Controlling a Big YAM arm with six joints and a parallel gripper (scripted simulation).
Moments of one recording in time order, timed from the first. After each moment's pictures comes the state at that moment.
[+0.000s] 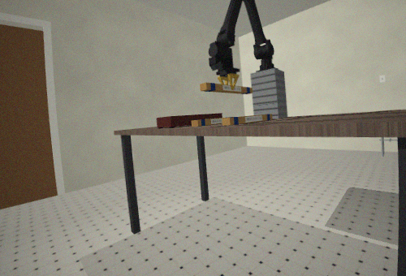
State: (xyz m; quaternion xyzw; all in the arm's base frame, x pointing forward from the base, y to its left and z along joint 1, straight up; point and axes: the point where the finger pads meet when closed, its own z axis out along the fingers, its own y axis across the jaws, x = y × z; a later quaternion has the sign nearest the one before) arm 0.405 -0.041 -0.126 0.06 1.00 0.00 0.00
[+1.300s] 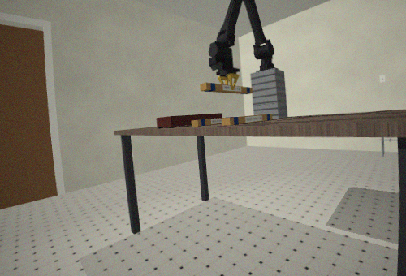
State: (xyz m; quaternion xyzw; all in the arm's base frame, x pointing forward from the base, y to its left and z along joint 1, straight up) arm 0.405 -0.041 -0.126 0.06 1.00 0.00 0.00
